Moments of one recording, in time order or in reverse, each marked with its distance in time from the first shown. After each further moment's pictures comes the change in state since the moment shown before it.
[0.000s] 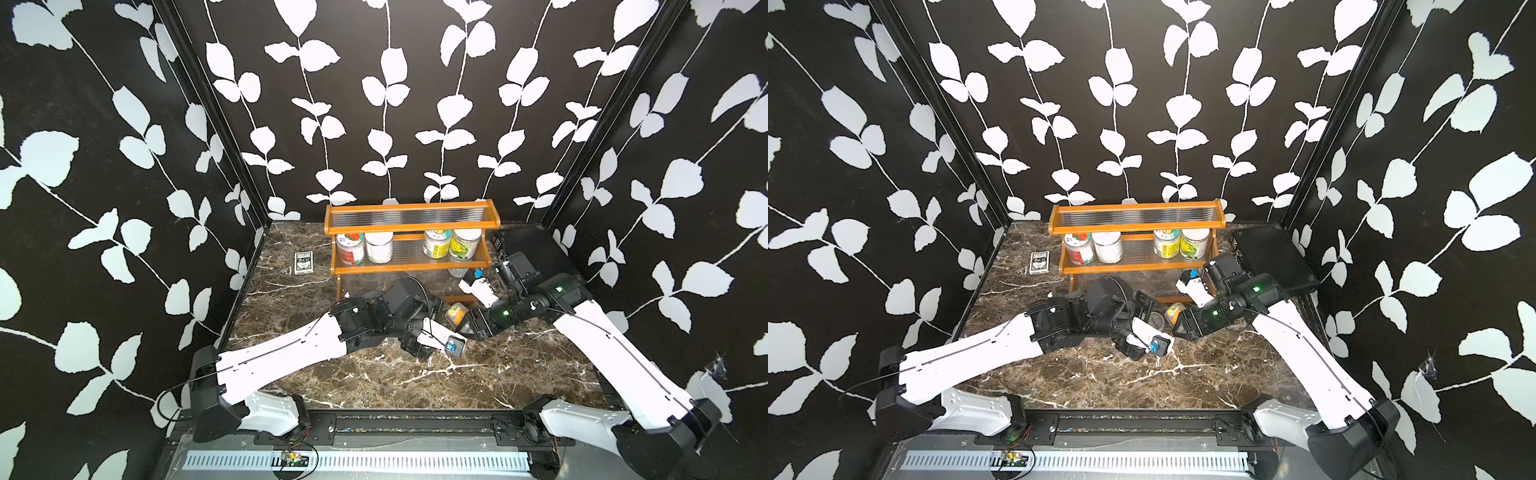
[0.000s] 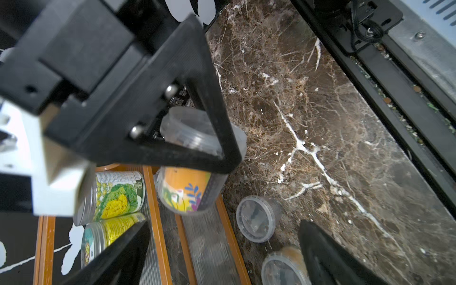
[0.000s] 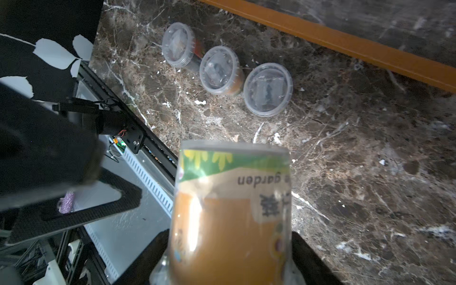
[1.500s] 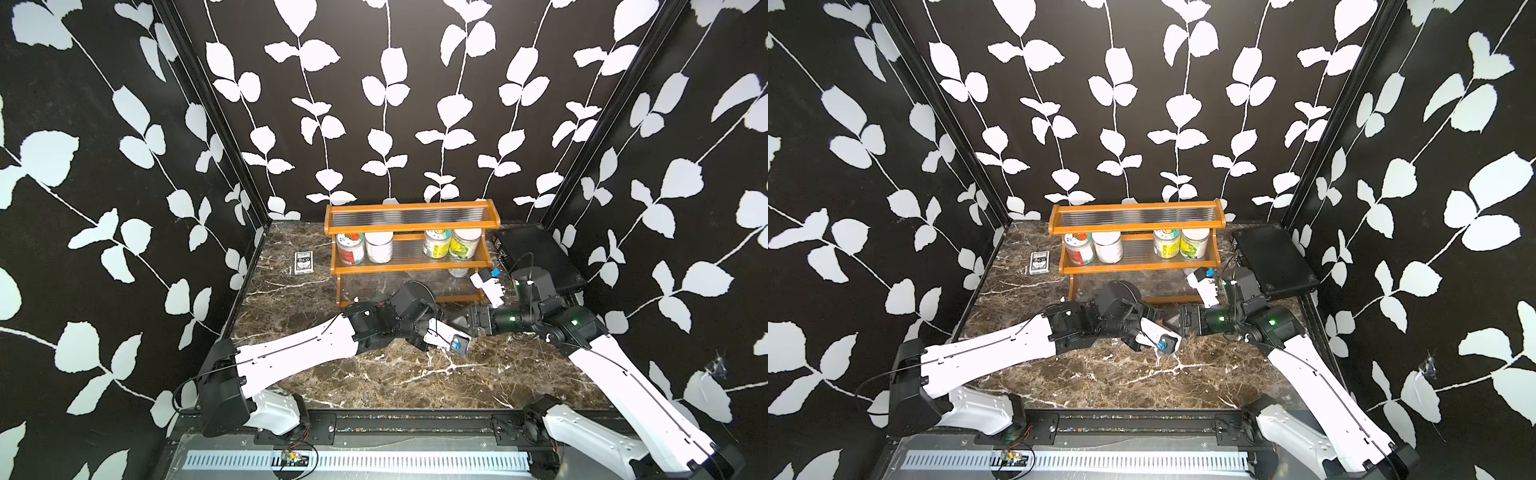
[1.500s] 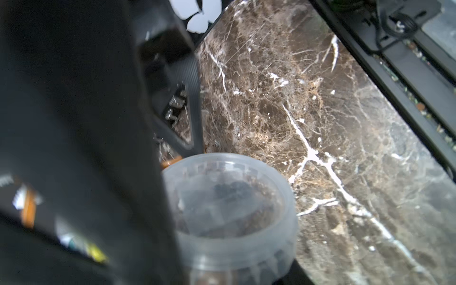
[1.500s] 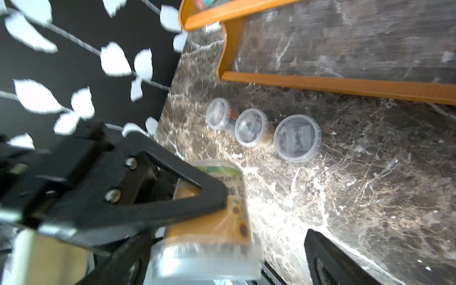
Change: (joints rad) left arm 0.025 0.031 -0.116 0.193 0.002 -0.158; right arm -0.035 -0.268 -0.302 0.513 -0.097 0.410
